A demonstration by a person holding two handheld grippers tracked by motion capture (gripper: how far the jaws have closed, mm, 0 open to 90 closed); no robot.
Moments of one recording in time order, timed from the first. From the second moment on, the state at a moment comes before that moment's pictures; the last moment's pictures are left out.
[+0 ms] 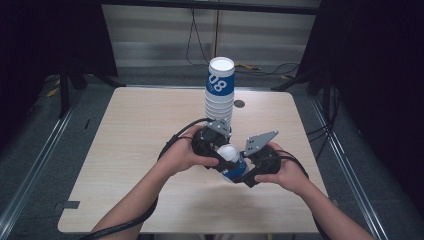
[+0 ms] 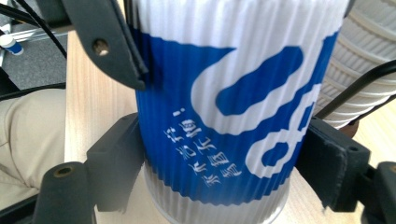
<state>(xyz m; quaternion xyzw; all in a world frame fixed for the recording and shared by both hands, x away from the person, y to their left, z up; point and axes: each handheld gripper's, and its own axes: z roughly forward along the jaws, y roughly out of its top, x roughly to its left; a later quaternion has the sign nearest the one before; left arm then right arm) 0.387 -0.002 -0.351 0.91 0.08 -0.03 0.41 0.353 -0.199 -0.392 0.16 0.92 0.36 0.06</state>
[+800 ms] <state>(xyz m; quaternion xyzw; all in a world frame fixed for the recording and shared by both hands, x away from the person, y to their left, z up) 0.388 0.012 -0.349 0.89 0.10 -0.04 0.44 0.352 -0.202 -0.397 0.18 0.89 0.42 0.04</state>
